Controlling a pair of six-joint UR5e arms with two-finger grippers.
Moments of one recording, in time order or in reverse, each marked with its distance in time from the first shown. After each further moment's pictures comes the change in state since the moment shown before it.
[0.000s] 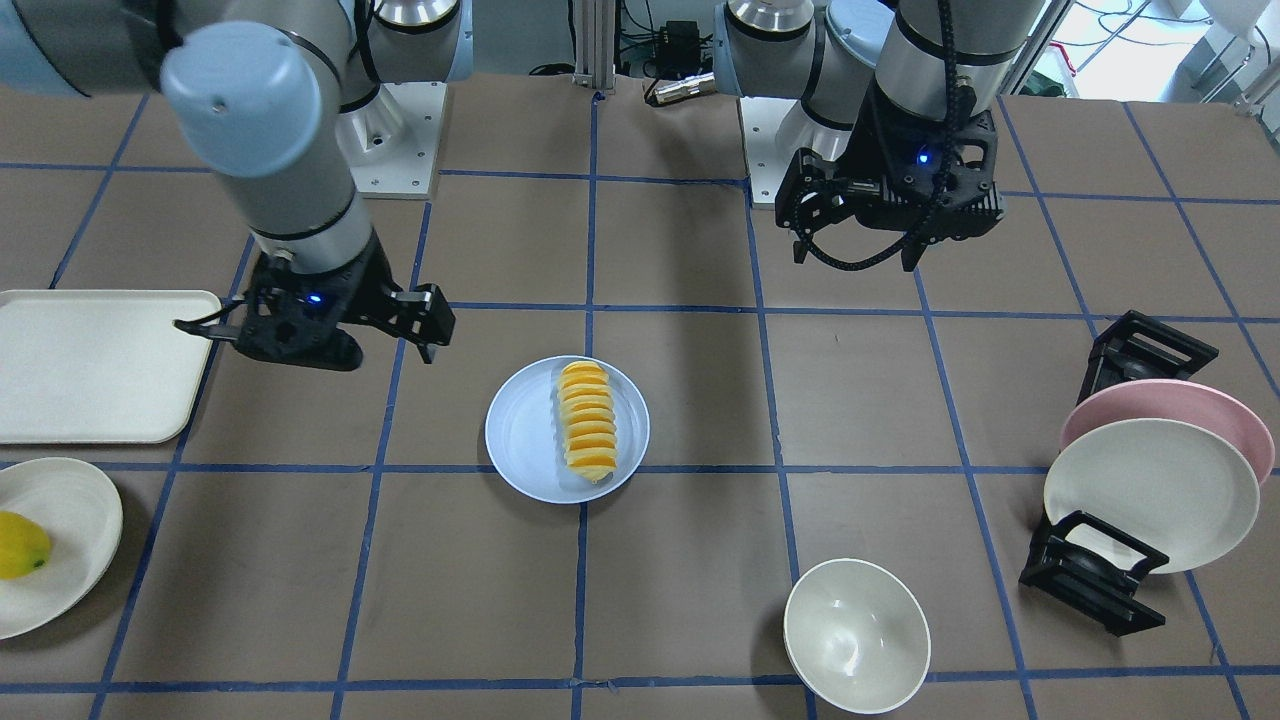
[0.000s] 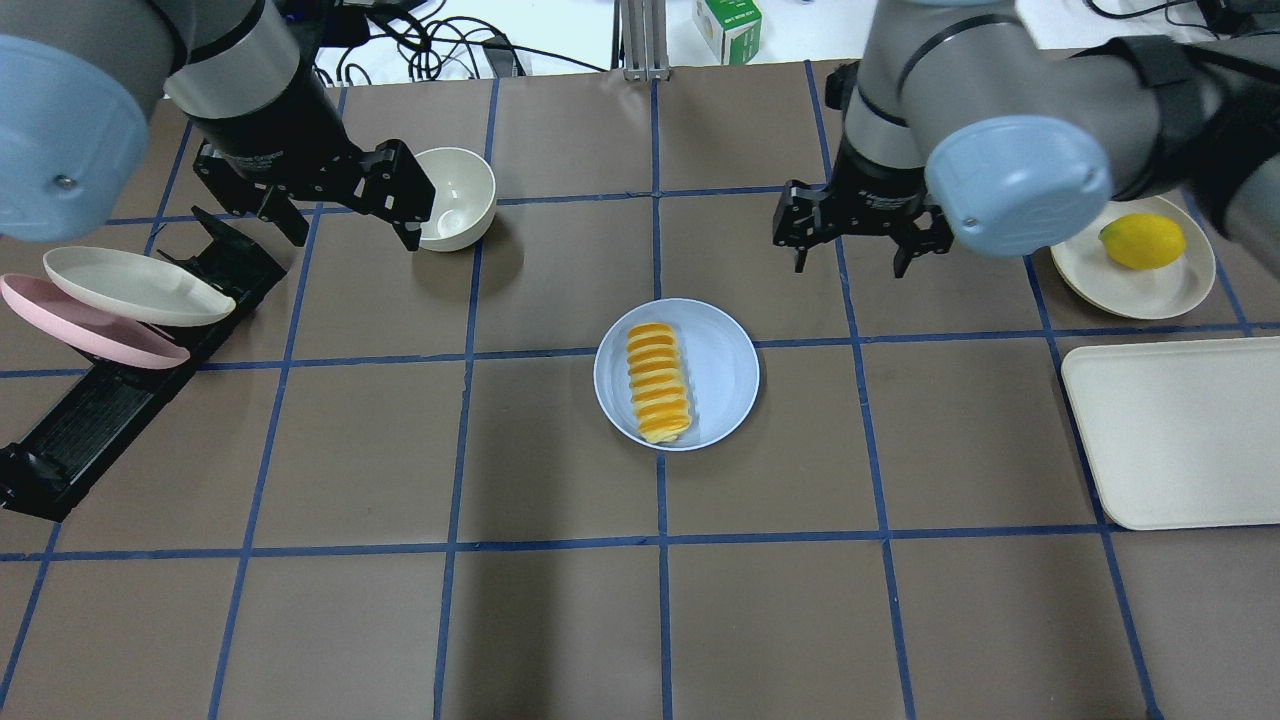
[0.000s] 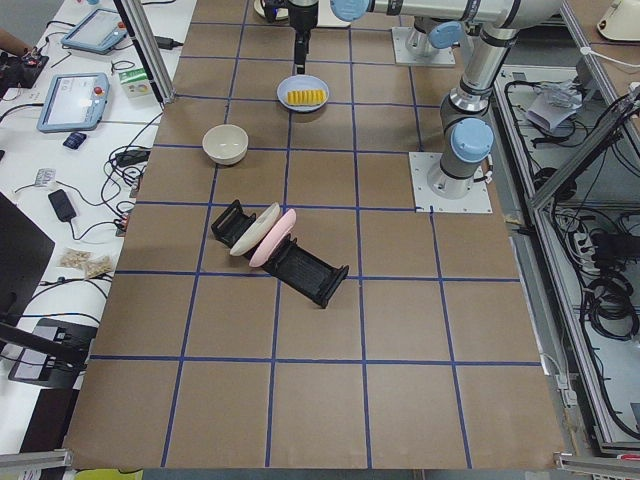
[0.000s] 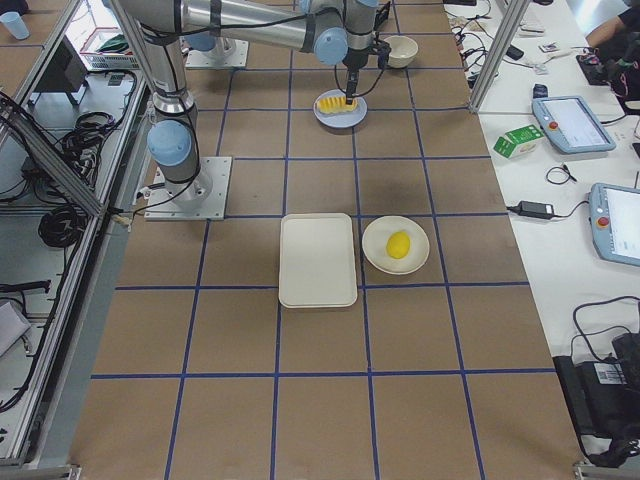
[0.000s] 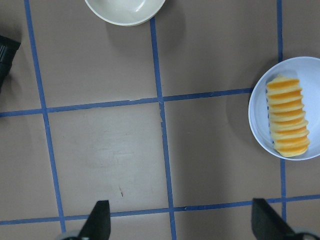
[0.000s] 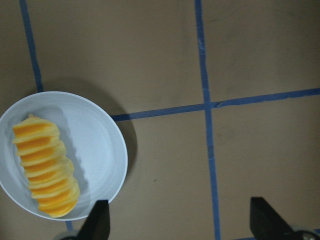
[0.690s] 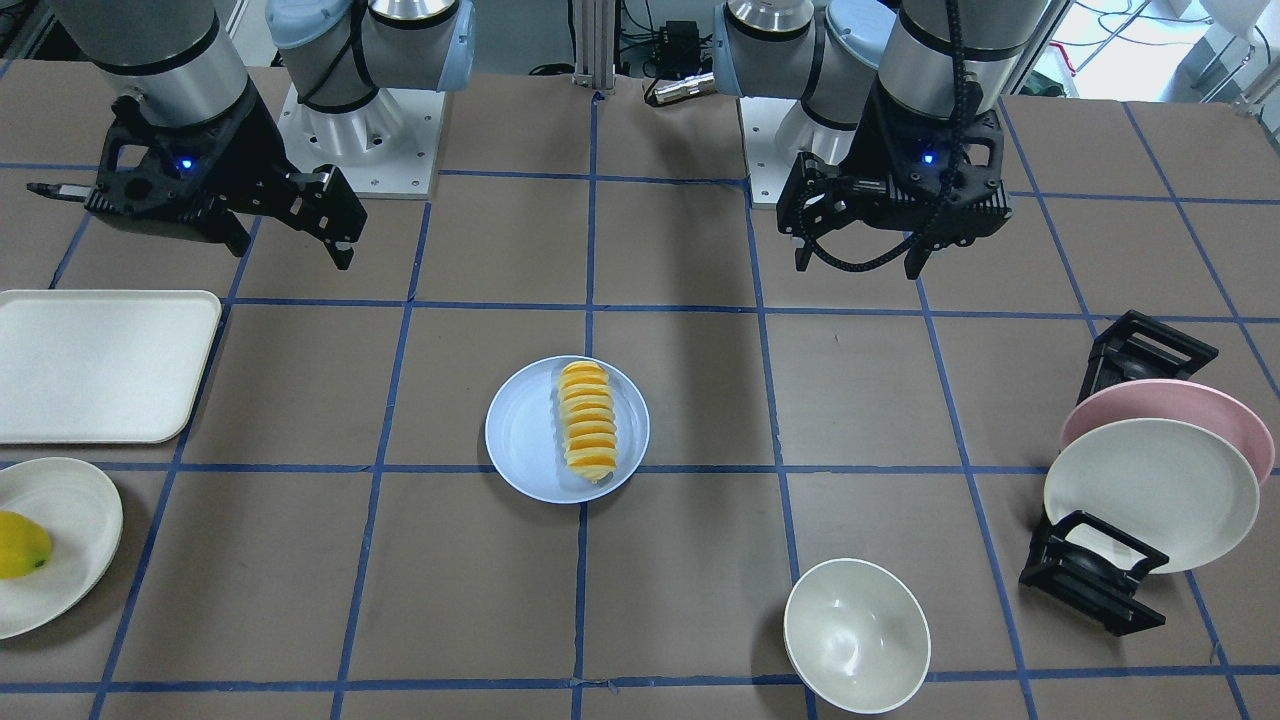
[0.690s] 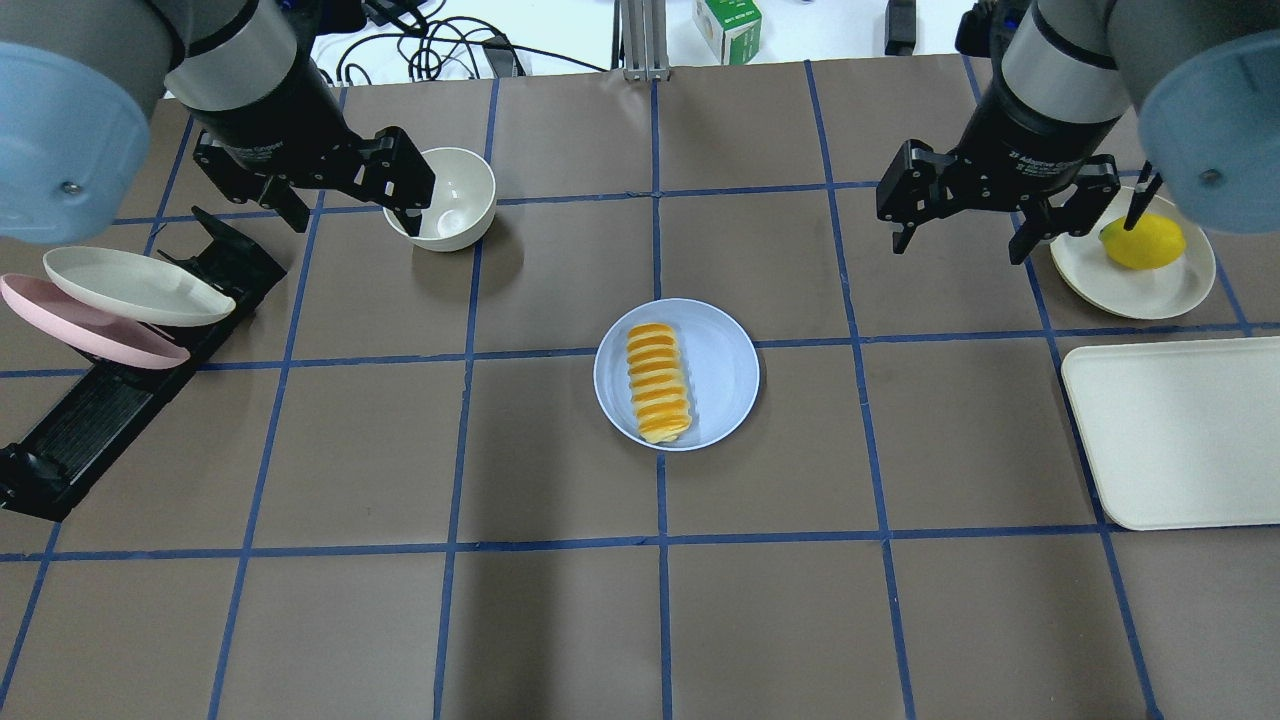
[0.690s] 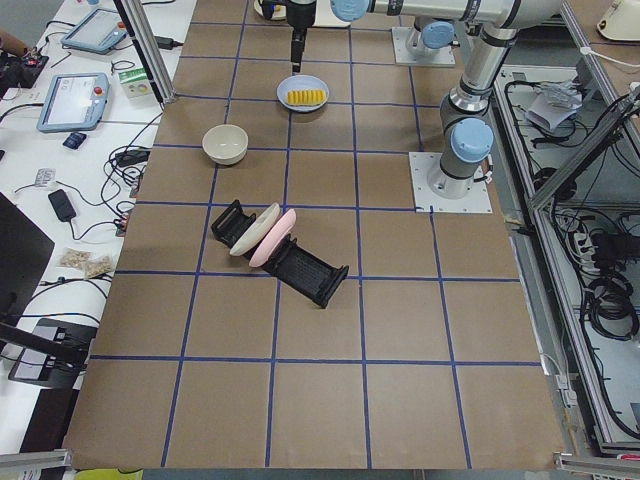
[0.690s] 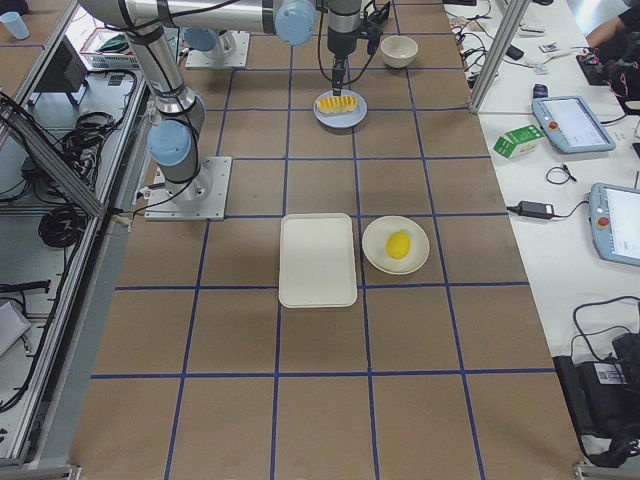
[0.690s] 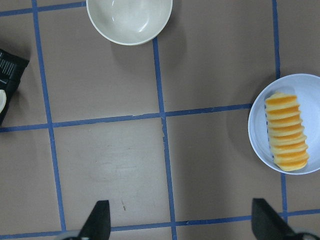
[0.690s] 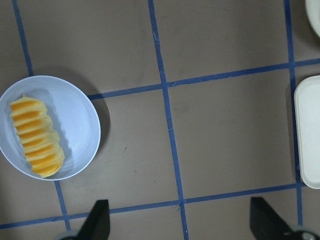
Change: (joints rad) left arm 0.001 0.000 -0.006 0.034 -0.005 0.000; right arm -0.081 -0.154 -0.032 0.178 0.016 -0.059
